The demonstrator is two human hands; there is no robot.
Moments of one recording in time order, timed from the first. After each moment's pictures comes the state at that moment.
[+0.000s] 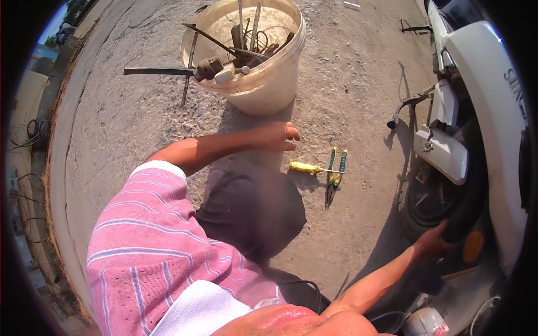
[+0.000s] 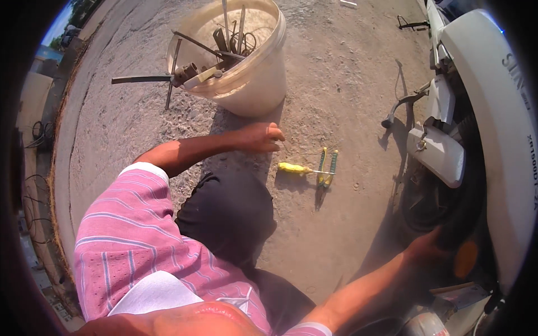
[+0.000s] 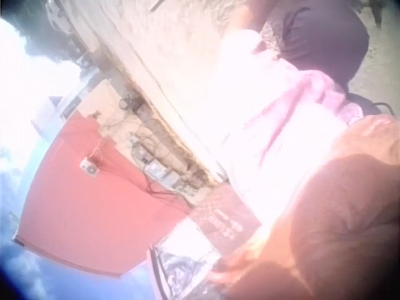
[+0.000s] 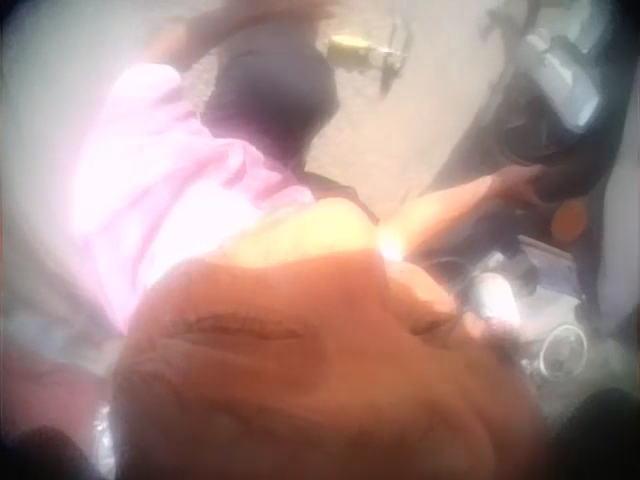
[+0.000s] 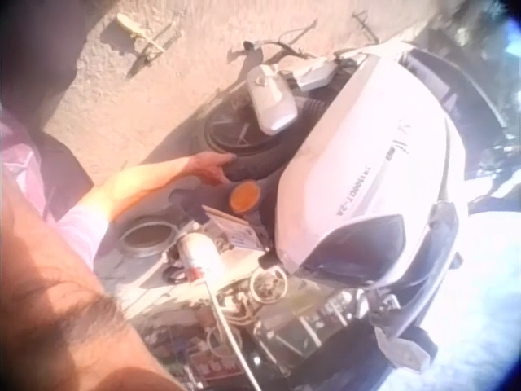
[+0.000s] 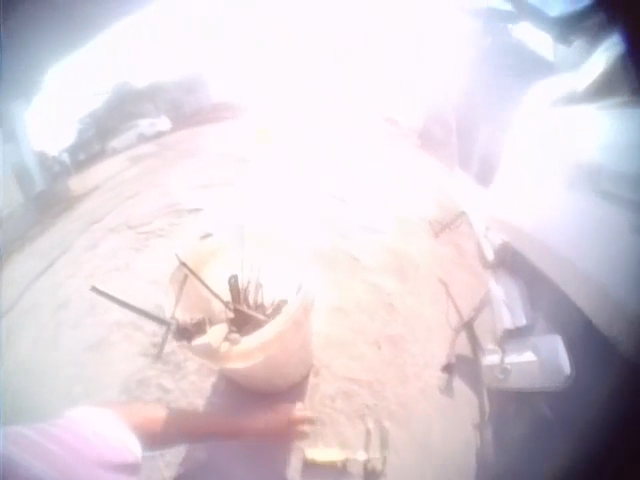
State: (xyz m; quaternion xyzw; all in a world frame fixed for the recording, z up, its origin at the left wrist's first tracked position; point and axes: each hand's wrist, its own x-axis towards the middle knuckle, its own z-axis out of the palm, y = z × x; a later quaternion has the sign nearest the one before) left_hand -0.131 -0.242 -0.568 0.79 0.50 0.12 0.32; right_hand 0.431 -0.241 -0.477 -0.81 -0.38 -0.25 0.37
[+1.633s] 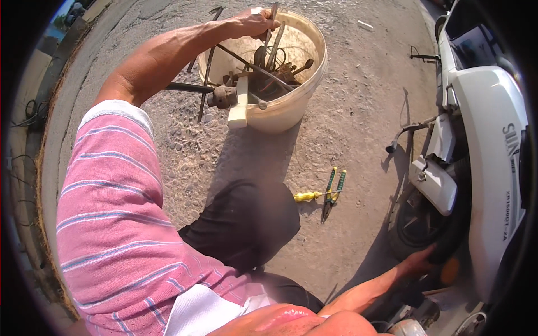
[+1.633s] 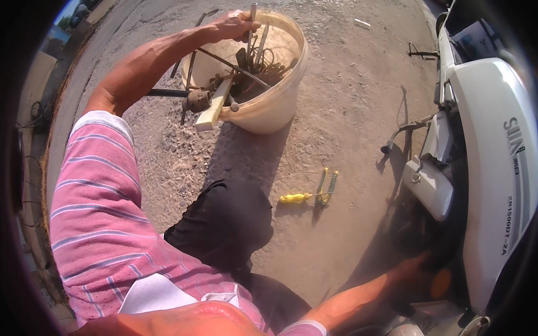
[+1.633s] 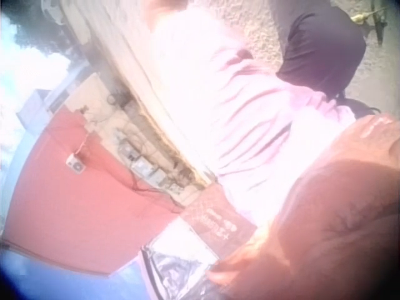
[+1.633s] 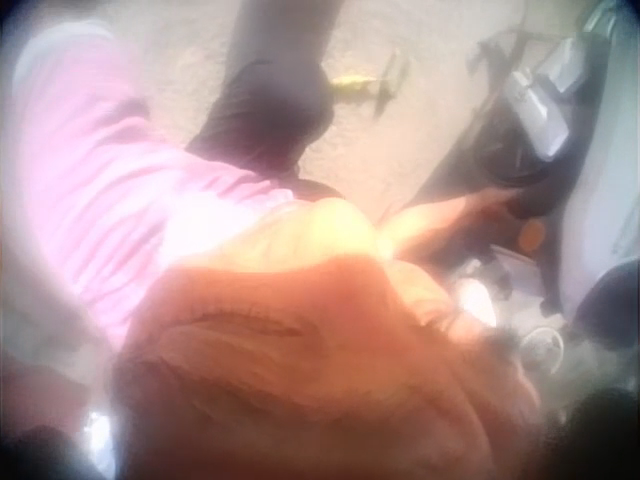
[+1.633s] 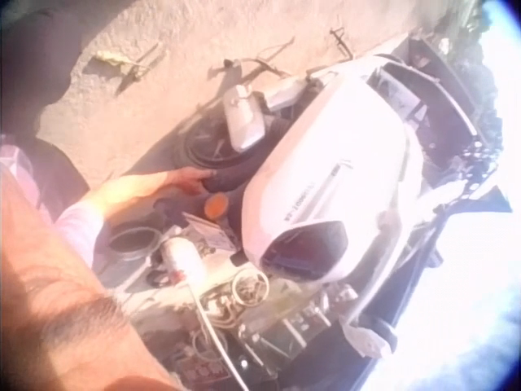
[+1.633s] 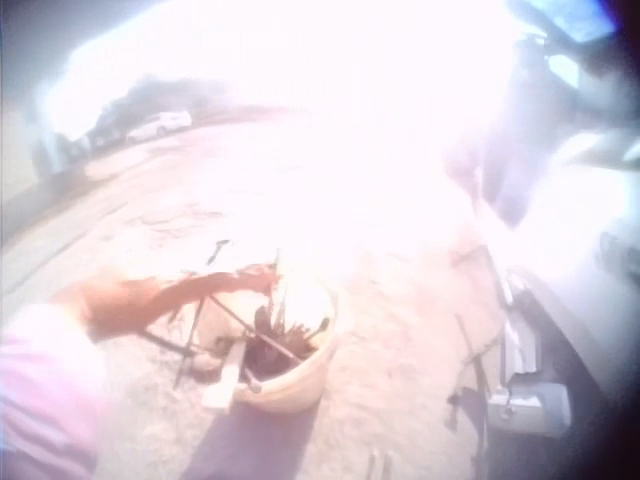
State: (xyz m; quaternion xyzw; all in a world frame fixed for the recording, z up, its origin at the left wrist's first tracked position) left_hand -0.330 -0.058 -0.358 0.58 0.72 0.23 0.29; right_hand 0.465 -0.248 -0.471 -0.86 -0.40 -0.19 0.24
